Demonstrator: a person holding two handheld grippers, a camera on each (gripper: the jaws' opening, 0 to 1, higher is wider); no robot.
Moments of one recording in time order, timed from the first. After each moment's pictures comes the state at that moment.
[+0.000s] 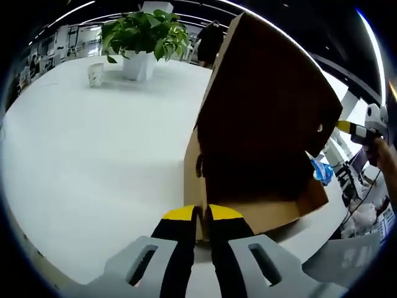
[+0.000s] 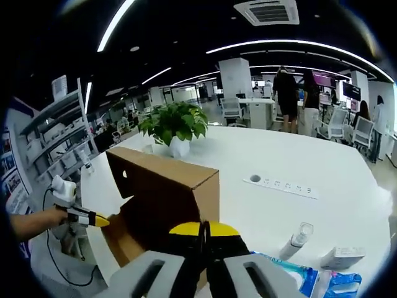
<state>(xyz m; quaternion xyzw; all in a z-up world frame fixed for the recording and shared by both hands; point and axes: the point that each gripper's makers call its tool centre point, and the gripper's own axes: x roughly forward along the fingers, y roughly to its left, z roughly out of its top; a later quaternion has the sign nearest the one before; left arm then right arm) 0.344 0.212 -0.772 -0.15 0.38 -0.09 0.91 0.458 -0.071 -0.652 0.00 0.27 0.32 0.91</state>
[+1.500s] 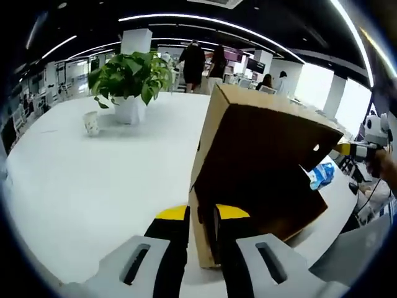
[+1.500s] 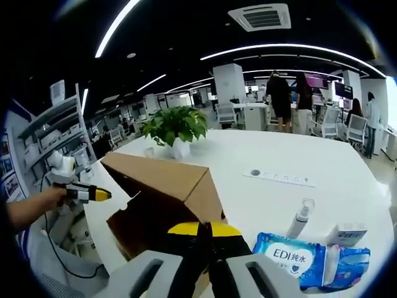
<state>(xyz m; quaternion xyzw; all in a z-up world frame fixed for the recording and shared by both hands) 0.373 0.226 -0.704 -0.06 0.30 -0.11 0.94 0.412 -0.072 -0.661 0.02 0.25 0.30 0.92</state>
